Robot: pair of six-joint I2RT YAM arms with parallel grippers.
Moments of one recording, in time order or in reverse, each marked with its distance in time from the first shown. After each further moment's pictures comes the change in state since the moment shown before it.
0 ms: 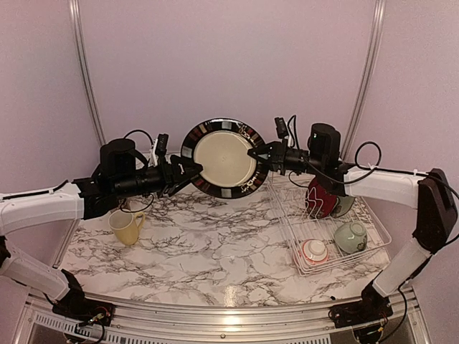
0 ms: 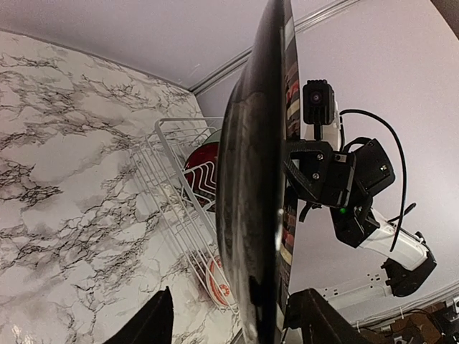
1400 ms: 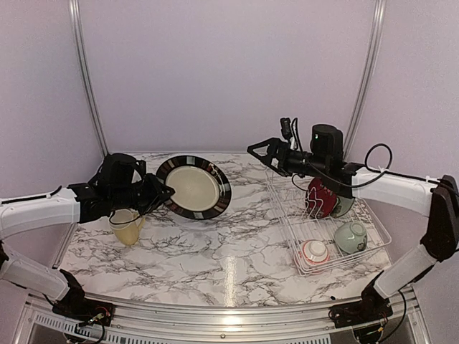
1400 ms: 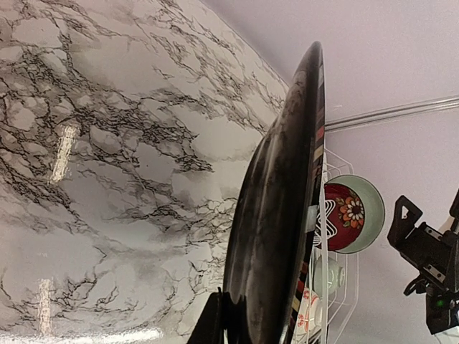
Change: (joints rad) left arm 0.062 -0.034 -0.077 -0.257 -0.247 -0.164; right arm 0.031 -0.065 -0.024 -0.146 0.202 -0.177
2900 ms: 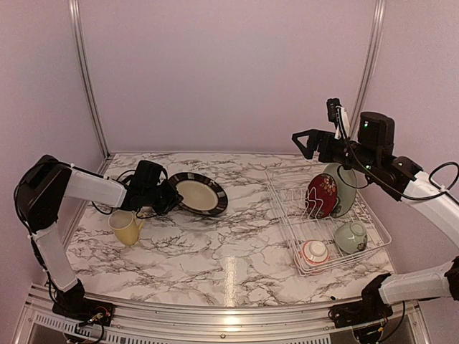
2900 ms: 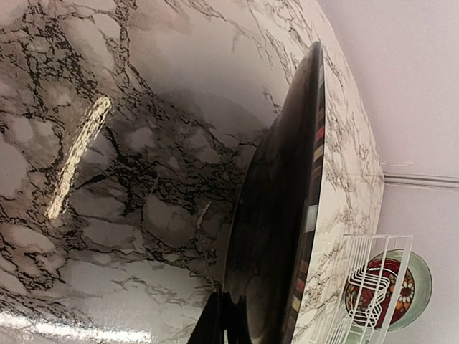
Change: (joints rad) left arm 0.145 0.536 0.154 0.189 0.030 -0.108; right arm -0.077 -0.400 0.039 -0.465 0.384 -0.430
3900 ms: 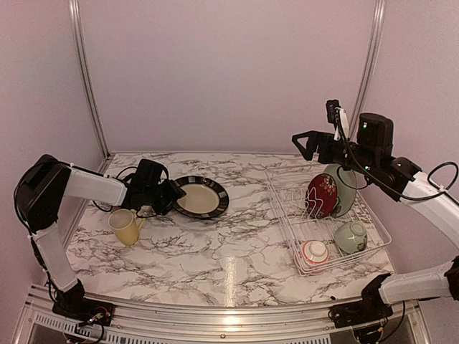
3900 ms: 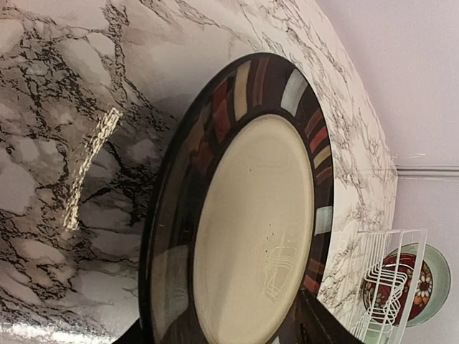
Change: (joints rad) left arm 0.002 0.027 0.018 -0.025 -0.021 0.070; right arm -0.003 0.000 -0.013 0.004 0.002 -0.005
